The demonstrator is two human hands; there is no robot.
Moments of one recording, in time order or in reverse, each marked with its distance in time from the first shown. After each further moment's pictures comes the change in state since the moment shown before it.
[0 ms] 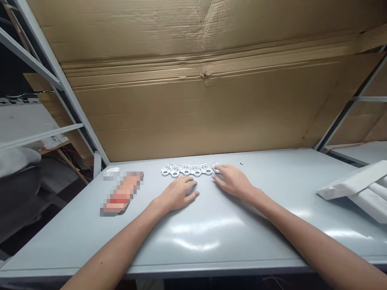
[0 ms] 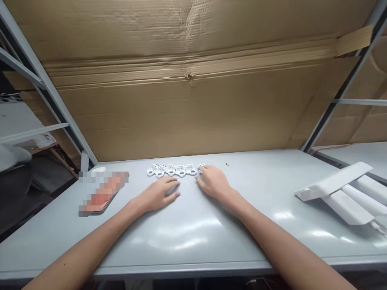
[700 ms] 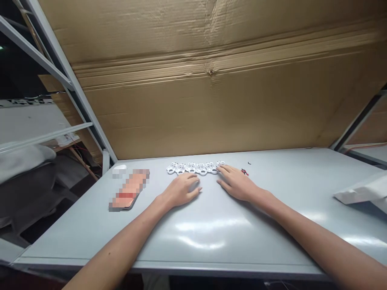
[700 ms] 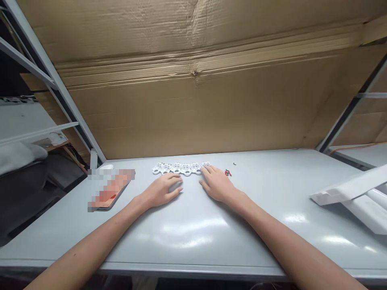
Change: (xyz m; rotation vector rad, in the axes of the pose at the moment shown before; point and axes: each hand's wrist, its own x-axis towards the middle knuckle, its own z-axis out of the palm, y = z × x) left_hand -0.002 -0.009 0.001 -0.048 0.091 -0.013; right_hand -0.002 -0.002 0.006 -0.019 -0.058 -0.145
